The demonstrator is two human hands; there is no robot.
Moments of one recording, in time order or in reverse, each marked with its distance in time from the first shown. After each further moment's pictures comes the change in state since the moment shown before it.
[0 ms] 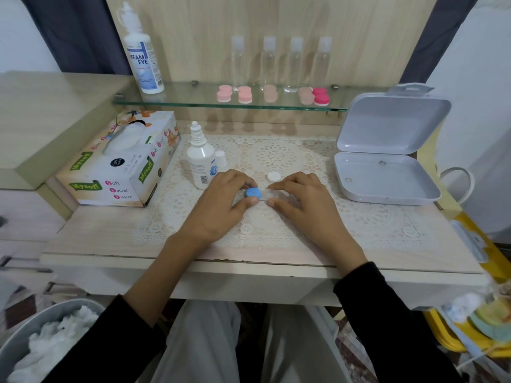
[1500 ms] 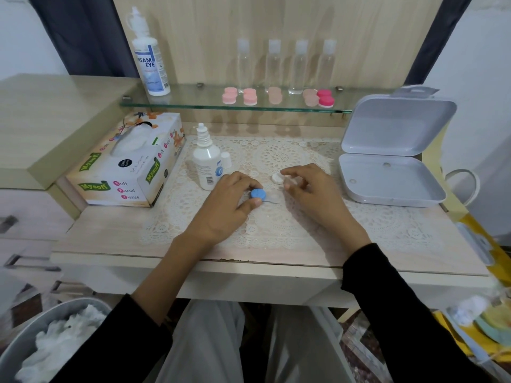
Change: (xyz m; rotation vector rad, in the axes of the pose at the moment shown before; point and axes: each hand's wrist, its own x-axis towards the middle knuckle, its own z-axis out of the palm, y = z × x) left_hand -0.001 0.000 -0.001 -0.020 -0.010 -0.009; right_hand 0.026 0.005 -0.005 0.113 -0.047 0.200
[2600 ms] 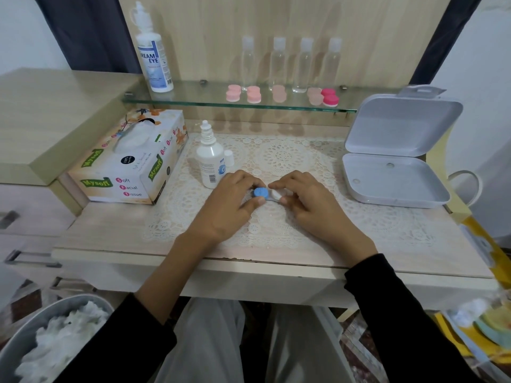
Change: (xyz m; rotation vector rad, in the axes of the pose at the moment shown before) left_hand 0.000 0.002 0.000 0.009 0.005 0.006; right_hand -0.015 0.005 0.009 -0.041 -0.091 -0.308
